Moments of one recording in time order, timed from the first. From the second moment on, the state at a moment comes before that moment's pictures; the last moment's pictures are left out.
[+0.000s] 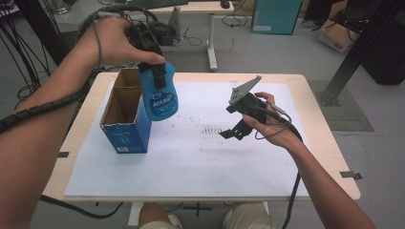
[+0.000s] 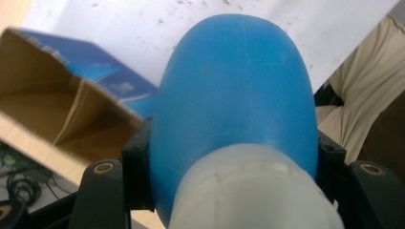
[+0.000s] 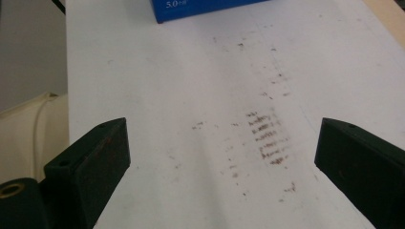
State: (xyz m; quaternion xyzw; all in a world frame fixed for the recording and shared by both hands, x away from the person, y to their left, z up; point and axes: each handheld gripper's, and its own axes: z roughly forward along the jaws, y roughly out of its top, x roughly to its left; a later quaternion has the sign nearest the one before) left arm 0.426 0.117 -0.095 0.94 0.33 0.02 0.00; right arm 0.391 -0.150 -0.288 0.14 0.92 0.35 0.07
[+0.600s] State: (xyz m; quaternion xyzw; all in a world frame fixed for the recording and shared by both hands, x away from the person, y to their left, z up) left arm 0.434 0.173 -0.038 0.87 0.49 0.03 0.03; right arm 0.384 -0.173 -0.271 0.15 0.92 0.34 0.10
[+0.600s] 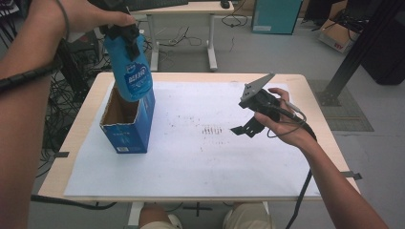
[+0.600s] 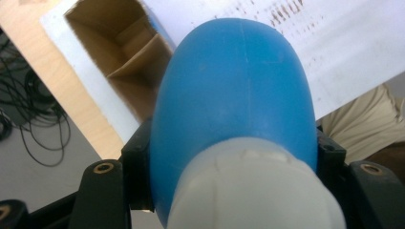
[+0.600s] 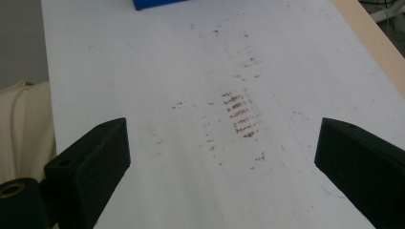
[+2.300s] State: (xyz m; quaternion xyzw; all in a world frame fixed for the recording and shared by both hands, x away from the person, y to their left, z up) left arm 0.449 0.245 -0.059 0.72 0.69 0.04 0.08; right arm 0.380 -0.199 -0.274 0.18 0.92 0.34 0.12
